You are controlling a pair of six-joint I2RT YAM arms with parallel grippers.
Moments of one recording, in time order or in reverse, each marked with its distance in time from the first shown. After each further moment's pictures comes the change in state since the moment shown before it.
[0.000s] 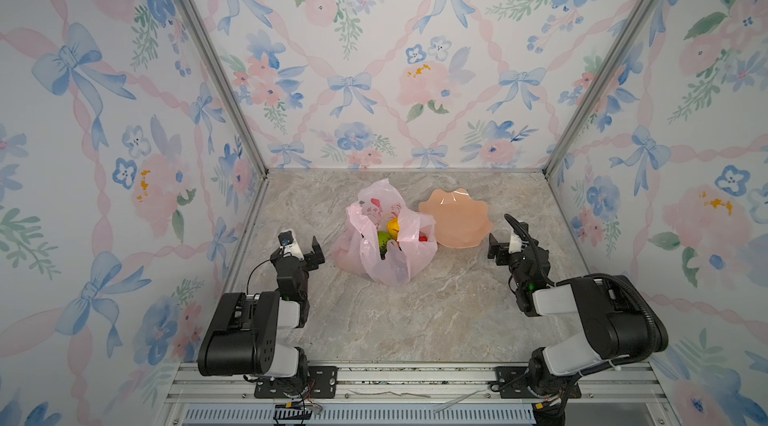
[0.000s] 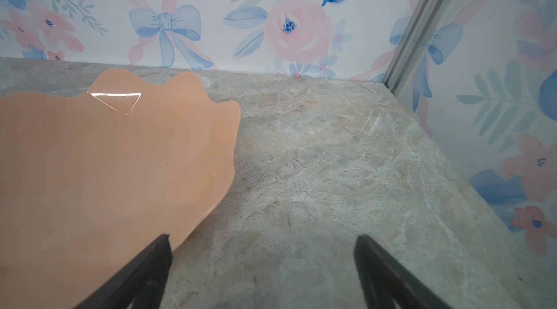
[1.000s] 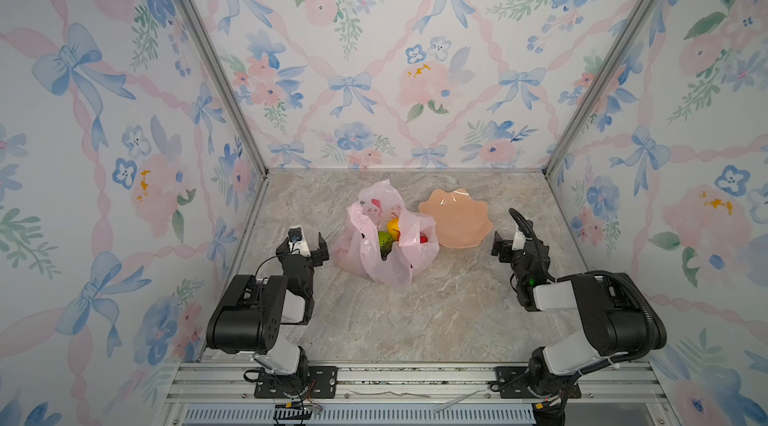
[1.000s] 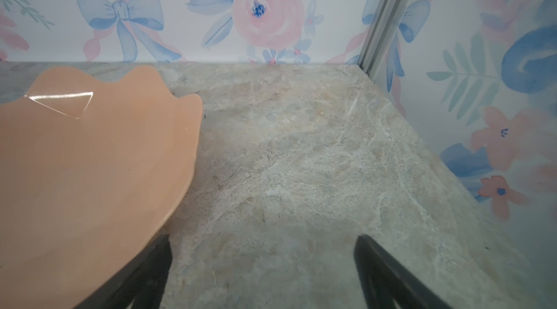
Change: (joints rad) left arm -0.043 0.117 0.043 0.121 -0.045 0.084; right arm -0.035 0.017 0.018 -0.035 0.063 0.045
